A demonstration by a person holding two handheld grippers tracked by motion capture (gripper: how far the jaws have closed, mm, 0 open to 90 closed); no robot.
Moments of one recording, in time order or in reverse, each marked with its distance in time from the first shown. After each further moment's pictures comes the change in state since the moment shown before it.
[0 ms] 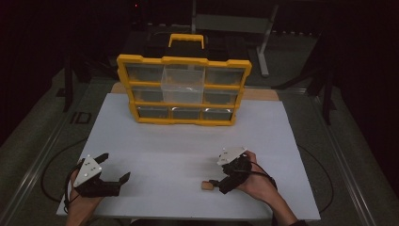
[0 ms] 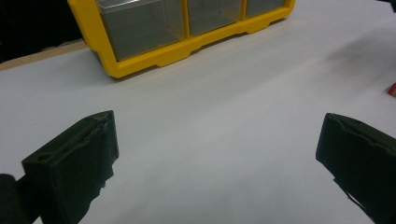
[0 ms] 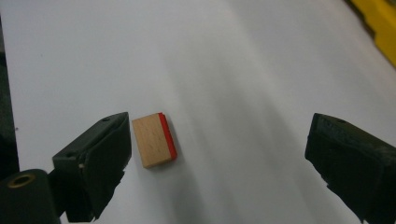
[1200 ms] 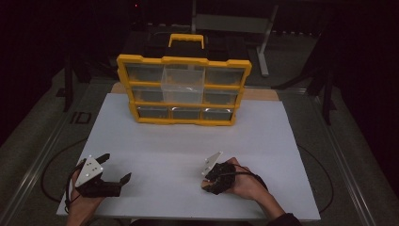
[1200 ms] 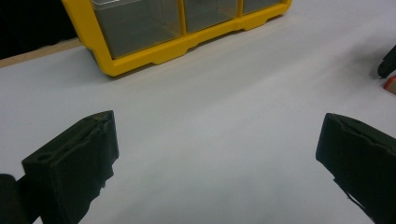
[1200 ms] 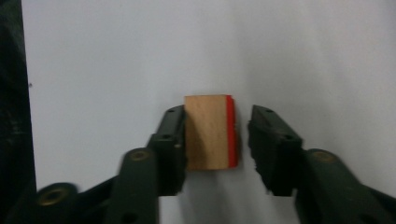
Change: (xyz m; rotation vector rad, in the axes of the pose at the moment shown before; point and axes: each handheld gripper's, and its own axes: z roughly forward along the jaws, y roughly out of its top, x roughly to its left) left arm -0.001 -0.001 0.002 0.009 -0.009 0.006; right arm 0.012 0.005 0.048 0.212 0.200 -0.100
